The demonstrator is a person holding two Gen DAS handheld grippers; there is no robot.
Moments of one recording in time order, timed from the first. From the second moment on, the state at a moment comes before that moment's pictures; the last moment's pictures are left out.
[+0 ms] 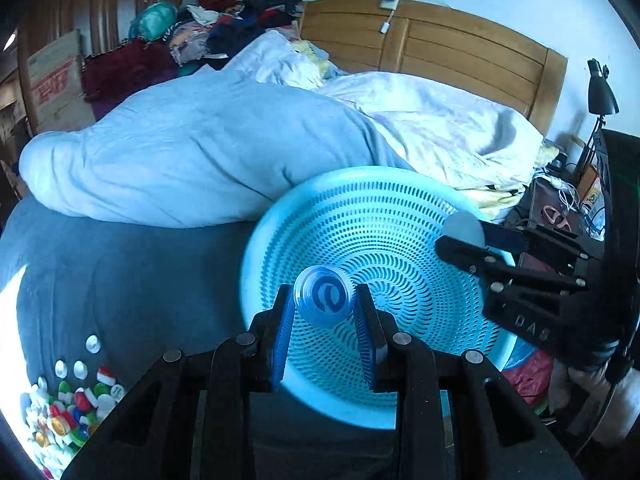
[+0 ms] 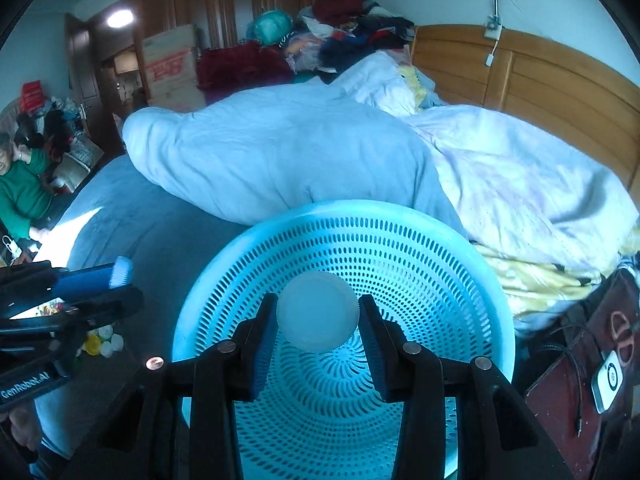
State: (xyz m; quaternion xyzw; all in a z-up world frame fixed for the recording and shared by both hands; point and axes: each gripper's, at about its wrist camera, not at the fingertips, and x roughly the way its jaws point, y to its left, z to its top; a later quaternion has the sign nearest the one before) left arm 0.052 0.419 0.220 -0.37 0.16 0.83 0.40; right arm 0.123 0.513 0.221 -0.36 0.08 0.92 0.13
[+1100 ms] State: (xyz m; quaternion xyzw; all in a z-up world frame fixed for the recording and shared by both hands) left arm 0.047 0.393 0.209 -0.32 0.11 0.88 0.34; right arm 0.139 0.511 0.223 -0.32 0.07 0.94 0.14
